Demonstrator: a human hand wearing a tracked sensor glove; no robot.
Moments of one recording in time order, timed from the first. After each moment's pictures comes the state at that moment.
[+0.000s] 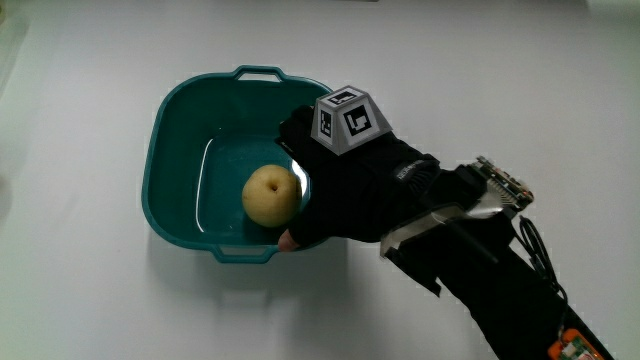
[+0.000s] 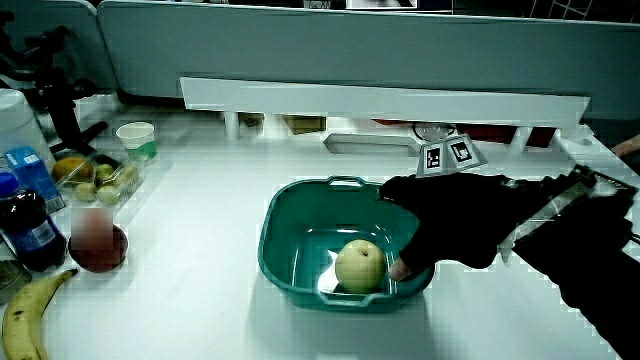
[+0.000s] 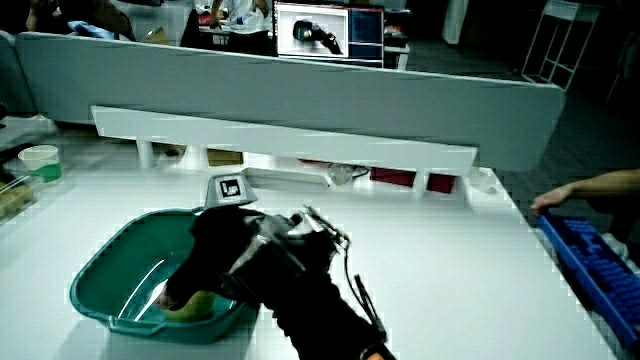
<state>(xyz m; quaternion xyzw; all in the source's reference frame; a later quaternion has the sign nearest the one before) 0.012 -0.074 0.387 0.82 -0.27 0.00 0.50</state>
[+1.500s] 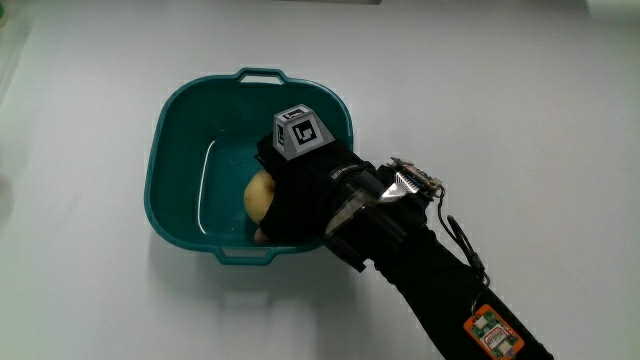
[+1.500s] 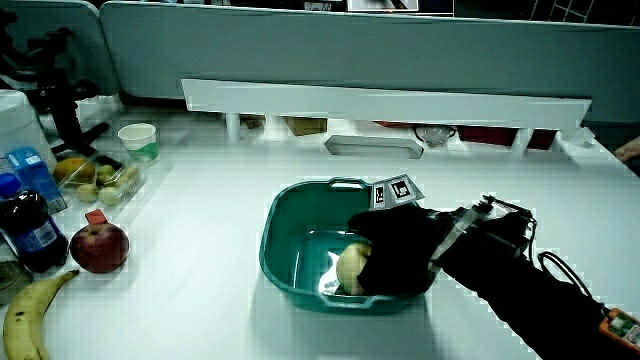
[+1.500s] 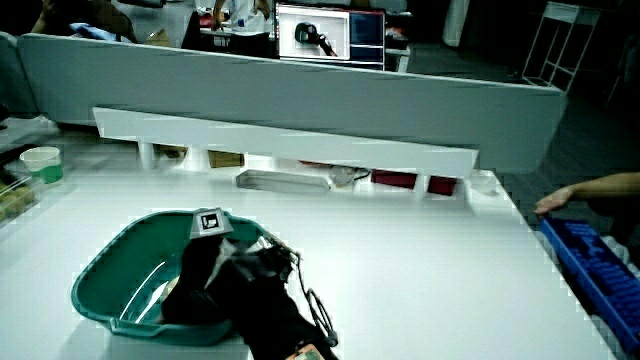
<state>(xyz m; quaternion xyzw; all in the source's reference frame) -0.036 -0.073 0.473 0.81 -0.25 -0.02 0.53</state>
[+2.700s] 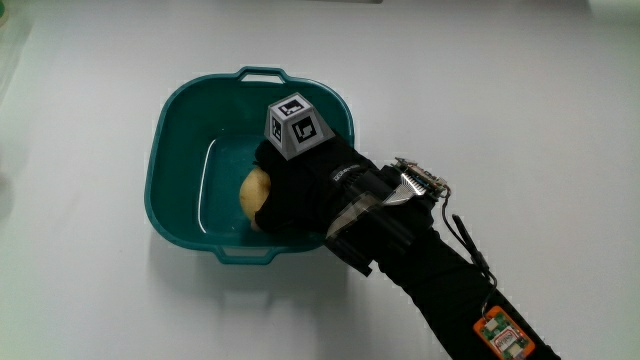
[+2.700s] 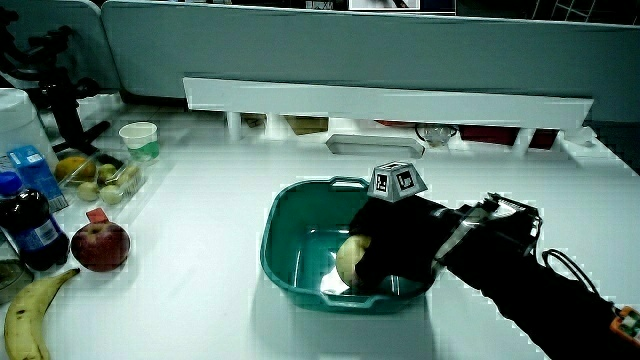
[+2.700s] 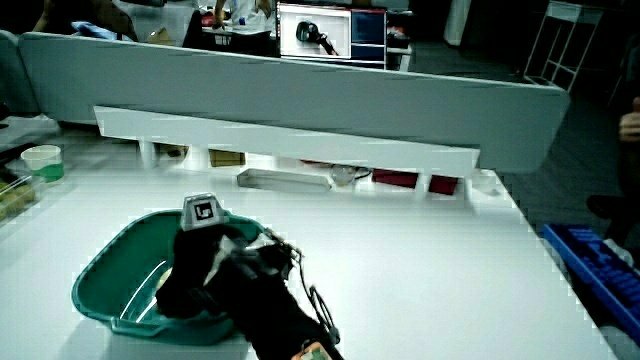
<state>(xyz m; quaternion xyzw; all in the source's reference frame) -0.035 -0.074 0.438 0.87 -0.28 0.01 0.40</state>
